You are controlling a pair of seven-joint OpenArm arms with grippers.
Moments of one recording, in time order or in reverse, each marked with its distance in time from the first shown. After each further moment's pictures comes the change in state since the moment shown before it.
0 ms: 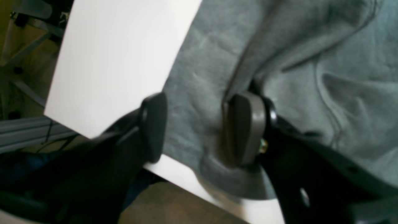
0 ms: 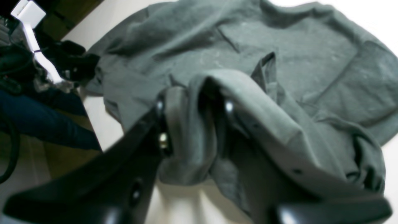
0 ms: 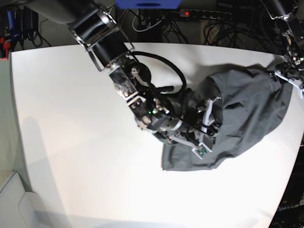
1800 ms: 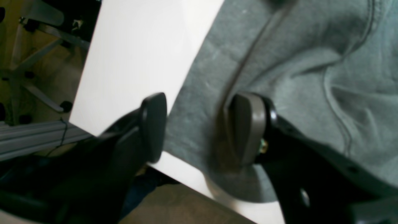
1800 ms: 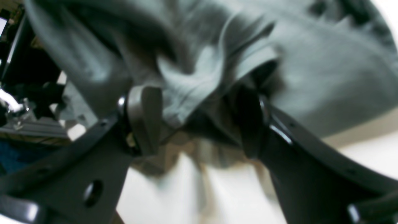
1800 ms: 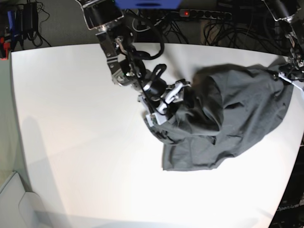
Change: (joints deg) left arm -0.5 -1.7 0.1 0.0 0.4 0.0 0.4; right arm -18.8 0.4 15.6 -3.5 0.2 -0.2 19.0
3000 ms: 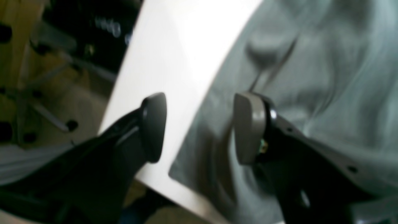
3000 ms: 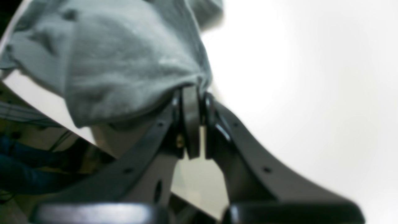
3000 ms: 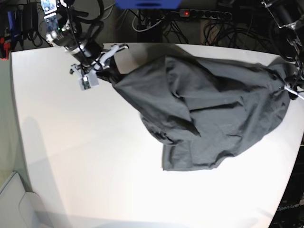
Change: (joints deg) left arm -3.2 -1.4 -0.1 2.8 -0.6 0.0 -0.4; right arm -26.0 20.5 13.1 32.2 0.2 0.7 -0.9
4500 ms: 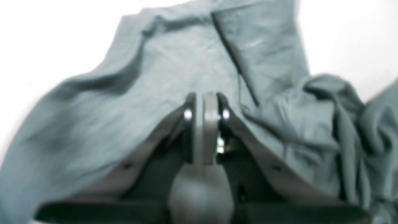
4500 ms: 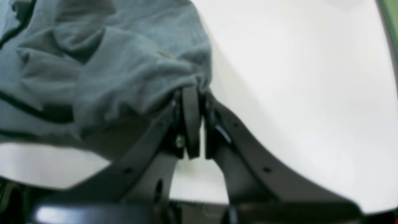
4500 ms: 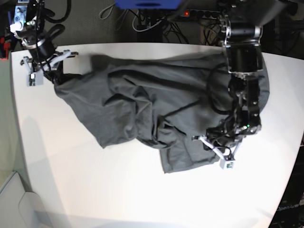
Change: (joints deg) left arm -24.6 16.5 30.7 -12.7 -8.7 1.1 4.8; right arm -5.9 -1.1 24.0 2.2 -0.3 0.2 0.1
